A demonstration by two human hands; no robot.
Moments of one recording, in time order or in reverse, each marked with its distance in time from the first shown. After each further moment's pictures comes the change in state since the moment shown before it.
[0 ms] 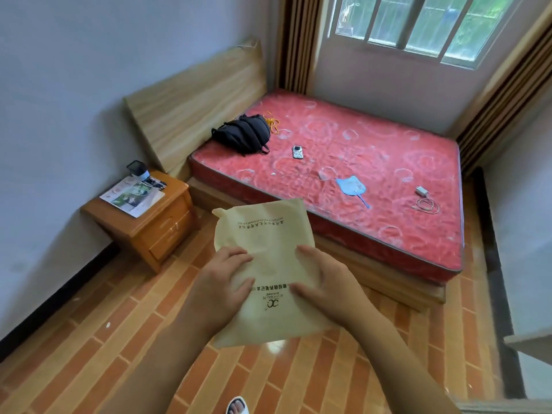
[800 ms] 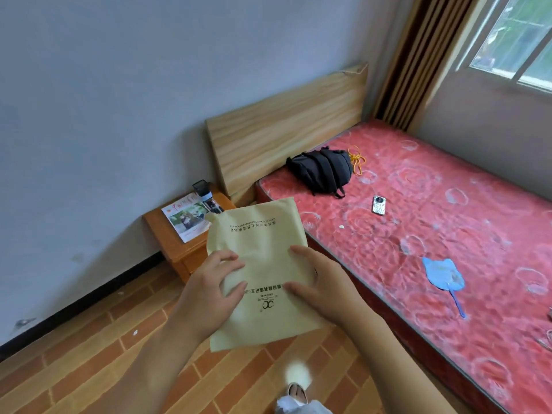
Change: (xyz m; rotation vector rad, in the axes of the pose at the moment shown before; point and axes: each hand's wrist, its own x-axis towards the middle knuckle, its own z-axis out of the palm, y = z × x) left_hand 0.255 -0.138 -0.076 0.083 0.281 -0.292; right_hand 0.400 -0.060 0.014 -0.003 -0.275 -0.315
